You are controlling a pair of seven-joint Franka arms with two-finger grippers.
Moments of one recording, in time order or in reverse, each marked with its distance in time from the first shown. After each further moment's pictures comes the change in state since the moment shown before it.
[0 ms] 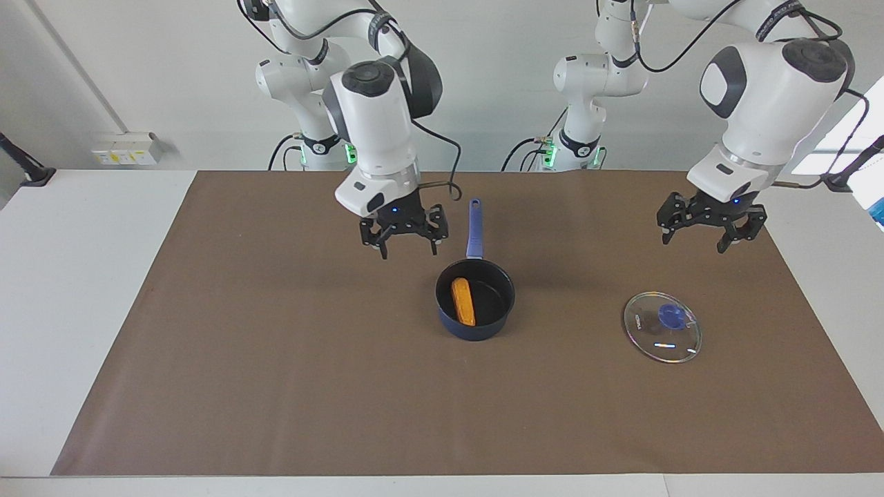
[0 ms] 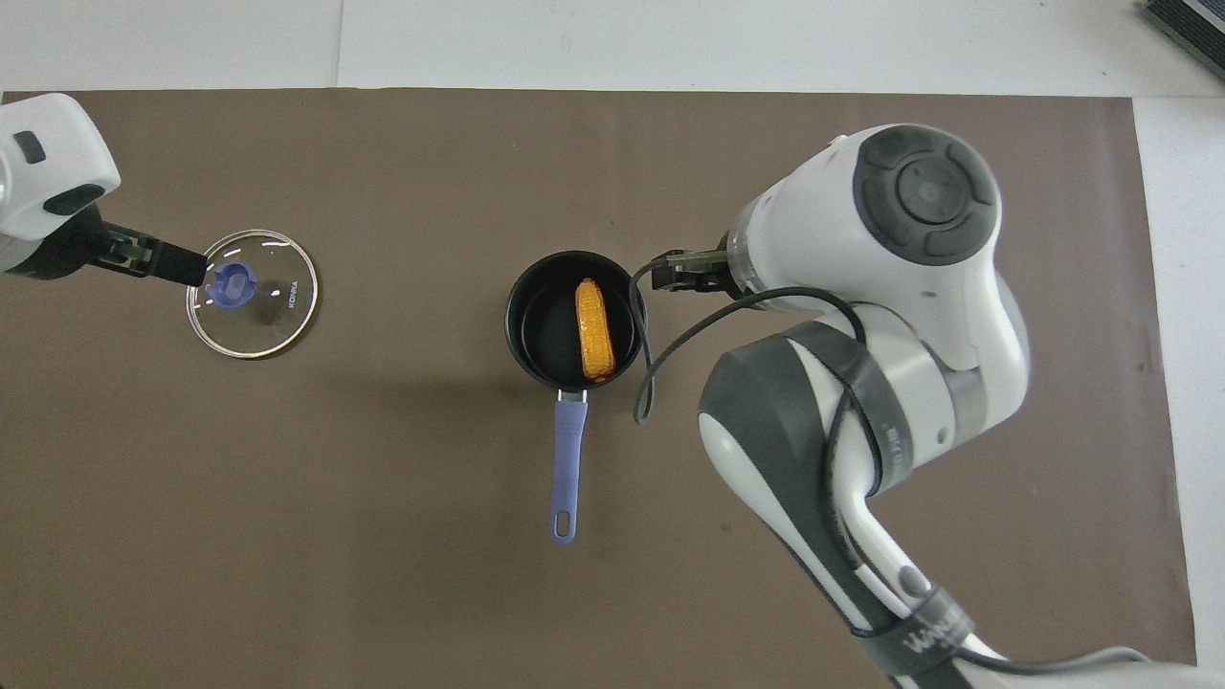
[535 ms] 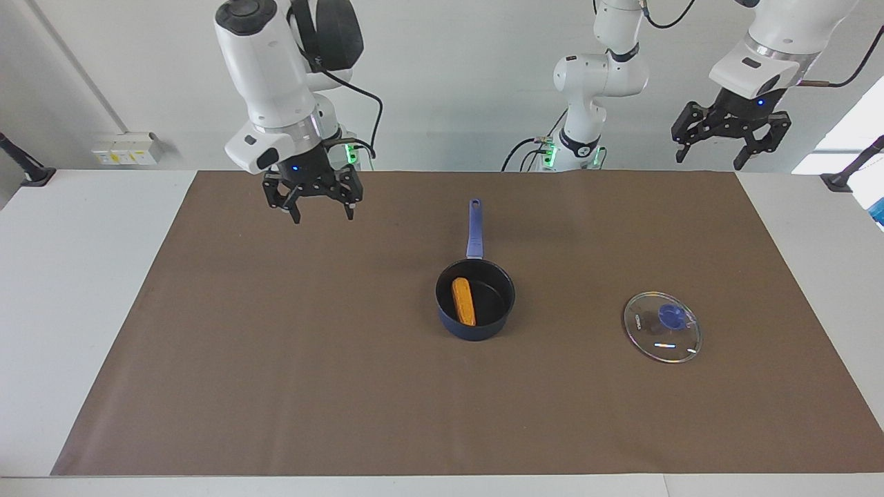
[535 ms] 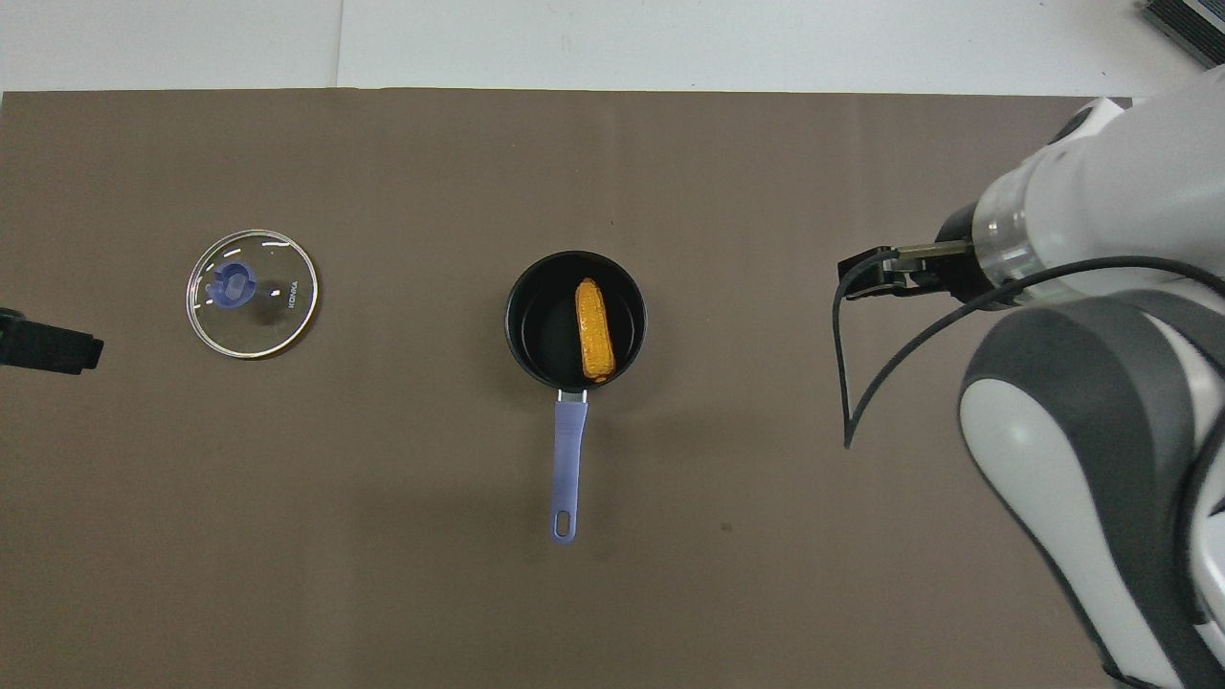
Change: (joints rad) left arm 0.000 -0.149 0.004 0.077 0.000 -0.287 -0.008; right arm -0.191 -0.150 -0.004 -0.001 -0.002 -0.215 -0.217
